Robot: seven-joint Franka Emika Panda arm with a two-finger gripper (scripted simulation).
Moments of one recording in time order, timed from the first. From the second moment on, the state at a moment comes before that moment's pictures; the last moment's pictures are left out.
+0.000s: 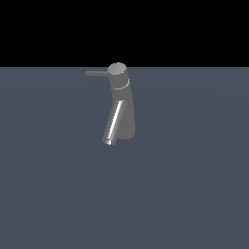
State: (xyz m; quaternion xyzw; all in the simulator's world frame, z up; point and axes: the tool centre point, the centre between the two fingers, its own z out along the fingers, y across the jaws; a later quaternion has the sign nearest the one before) arm -0.243 0.022 0.484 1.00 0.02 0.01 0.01
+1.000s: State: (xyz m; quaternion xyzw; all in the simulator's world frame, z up) arm -0.238 0.018 0.500 1.00 0.03 0.02 0.01
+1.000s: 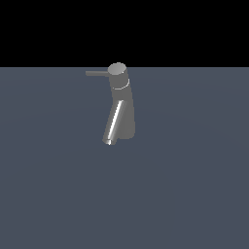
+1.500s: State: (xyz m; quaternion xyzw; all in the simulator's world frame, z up) arm -0.226 0.044 0.518 1.00 -0.04 0.07 0.00
